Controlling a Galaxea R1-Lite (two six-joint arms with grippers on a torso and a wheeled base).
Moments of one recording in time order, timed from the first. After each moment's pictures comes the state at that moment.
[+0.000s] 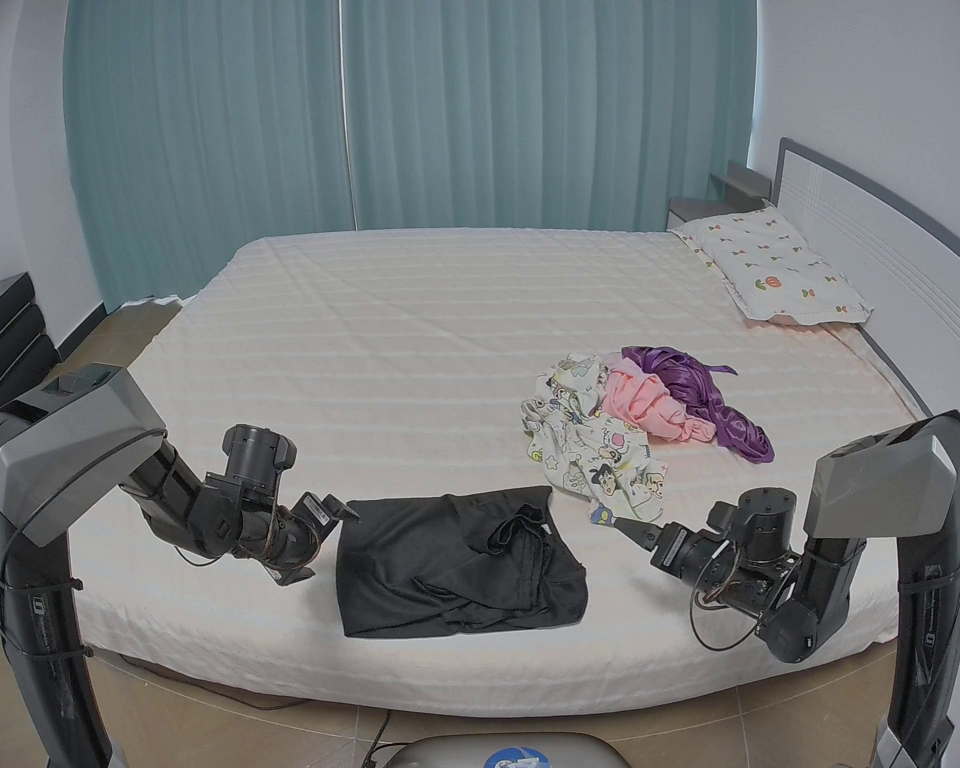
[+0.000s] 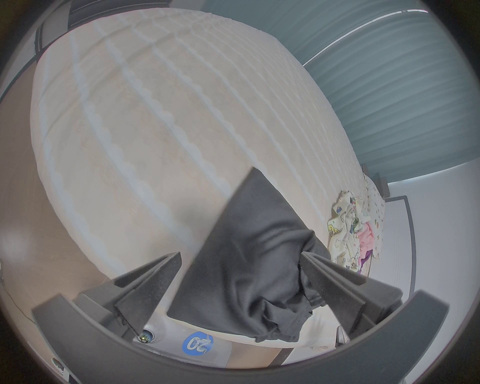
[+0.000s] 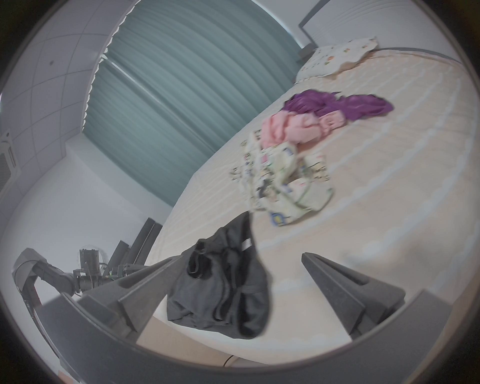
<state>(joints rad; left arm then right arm) -0.19 2.21 -0.96 -0.37 -0.15 -1.01 0.38 2.34 -0.52 -1.48 0.10 0.72</state>
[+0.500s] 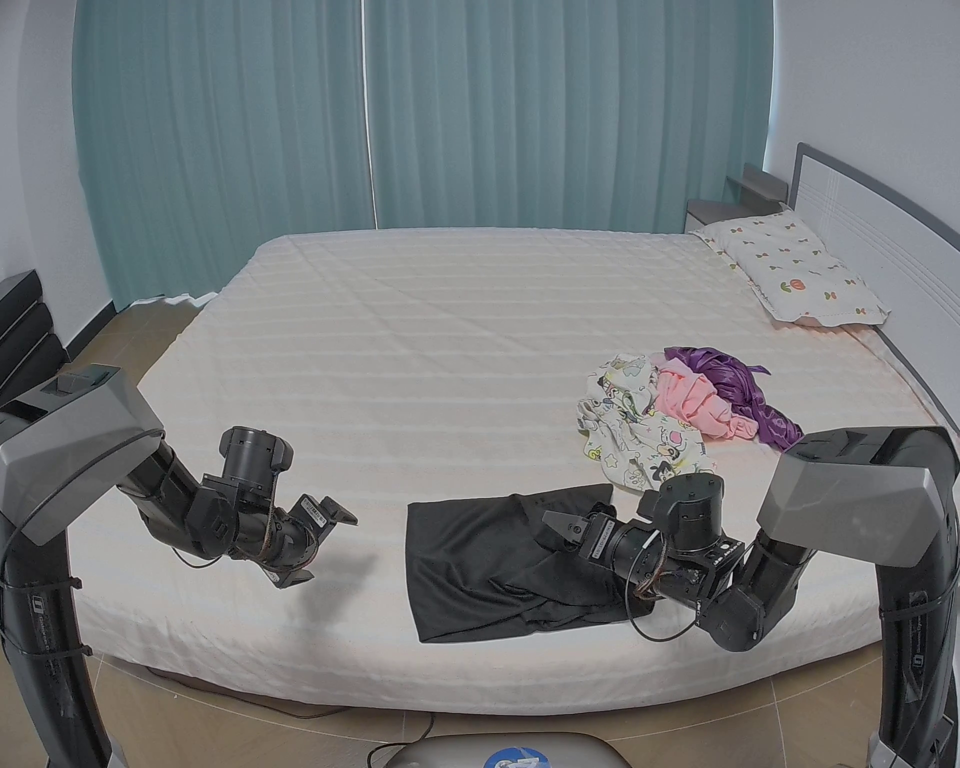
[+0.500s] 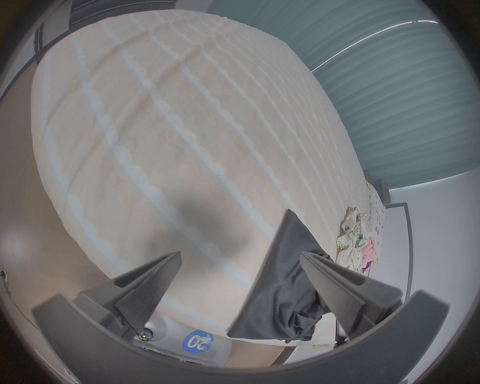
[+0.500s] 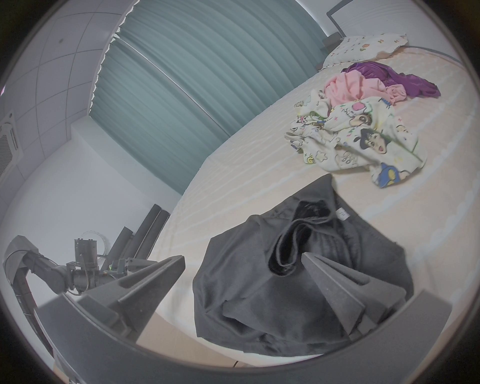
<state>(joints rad) -0.18 2.21 -0.95 -0.37 -0.16 -1.01 0.50 2.38 -0.76 -1.25 0.03 0.72</state>
